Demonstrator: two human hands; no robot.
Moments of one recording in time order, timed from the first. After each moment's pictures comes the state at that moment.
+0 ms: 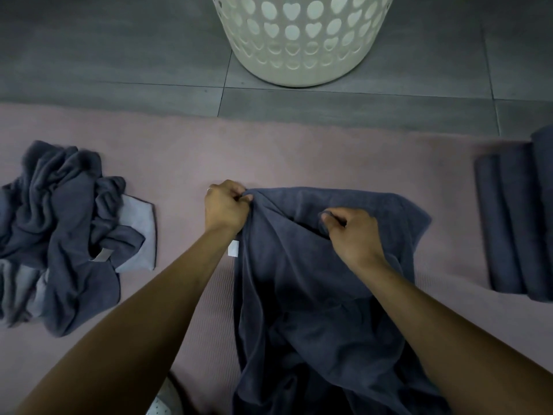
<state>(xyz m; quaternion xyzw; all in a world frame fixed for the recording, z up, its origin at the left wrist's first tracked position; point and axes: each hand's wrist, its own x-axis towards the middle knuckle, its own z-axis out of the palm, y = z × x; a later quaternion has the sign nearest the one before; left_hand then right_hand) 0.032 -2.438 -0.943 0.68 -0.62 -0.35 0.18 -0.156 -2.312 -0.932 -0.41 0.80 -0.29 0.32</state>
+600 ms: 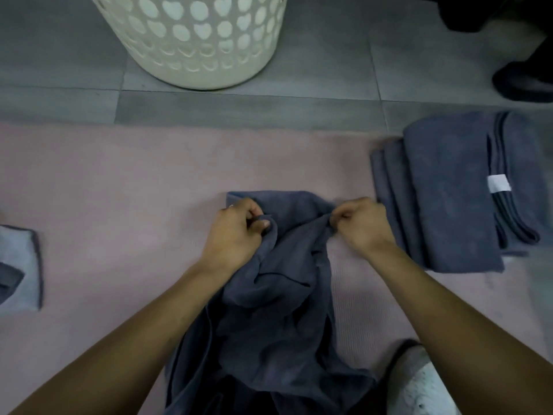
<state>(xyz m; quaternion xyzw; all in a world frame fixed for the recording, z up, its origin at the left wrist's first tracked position) -0.088 -2.355 -0.922 0.49 -0.77 -0.39 0.11 -0.293 -2.254 -0.910 -0.36 0.88 -0.16 0.26</state>
